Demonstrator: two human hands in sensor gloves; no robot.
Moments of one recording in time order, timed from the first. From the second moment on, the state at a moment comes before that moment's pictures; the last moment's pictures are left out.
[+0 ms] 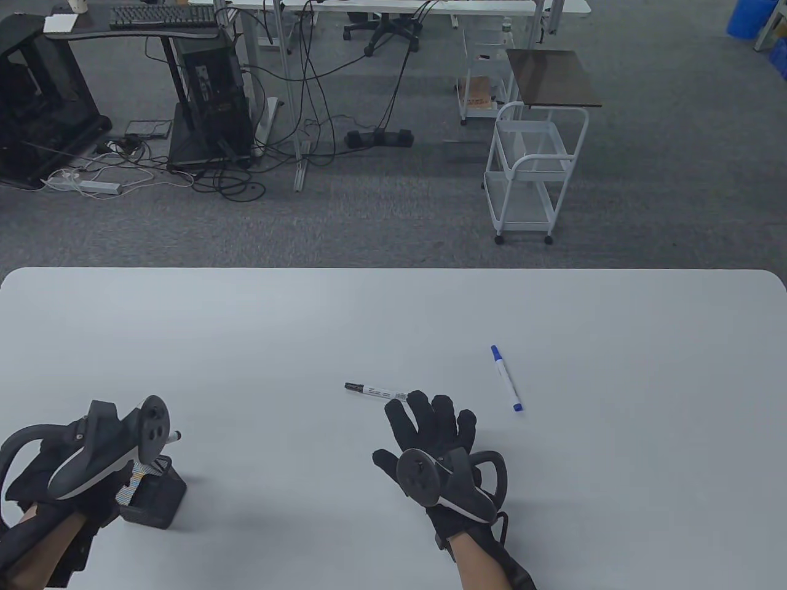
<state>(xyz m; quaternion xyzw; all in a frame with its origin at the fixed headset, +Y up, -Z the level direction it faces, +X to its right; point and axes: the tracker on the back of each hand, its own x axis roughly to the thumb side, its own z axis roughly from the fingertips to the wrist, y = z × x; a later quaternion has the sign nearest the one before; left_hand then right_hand) -0.326 -0.560 -0.275 -0.12 0.09 -0.23 0.96 0.044 -0.698 -0.308 0.16 -0.07 0.98 0.06</state>
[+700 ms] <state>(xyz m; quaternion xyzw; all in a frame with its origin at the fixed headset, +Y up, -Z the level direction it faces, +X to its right) -0.348 -0.619 -0.290 -0.21 0.09 -0.27 0.93 0.043 -0.697 -0.307 0.16 -0.06 0.98 0.05</state>
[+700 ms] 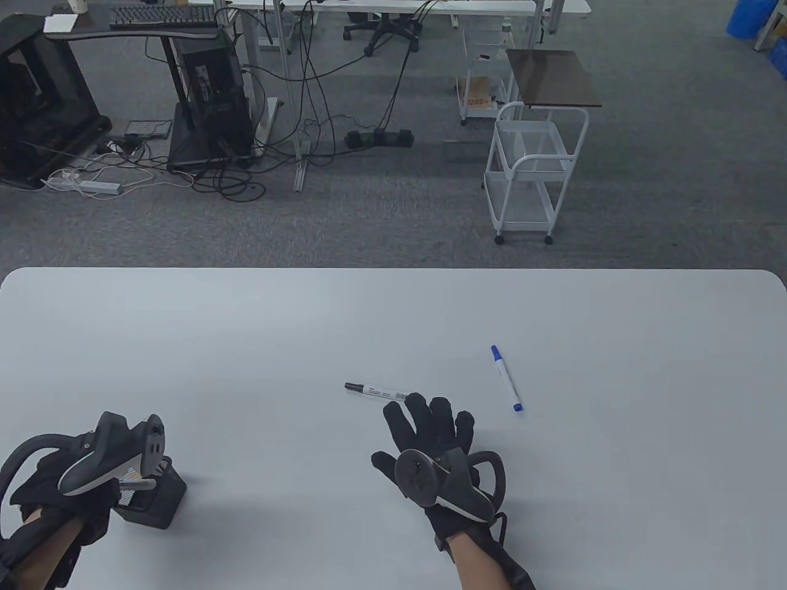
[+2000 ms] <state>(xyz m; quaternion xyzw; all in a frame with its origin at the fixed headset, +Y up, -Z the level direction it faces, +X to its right) -0.344 -0.652 -0.303 -0.22 0.05 -0.26 0.94 0.044 -0.696 -0.307 0.16 -0.05 0.98 0.05</state>
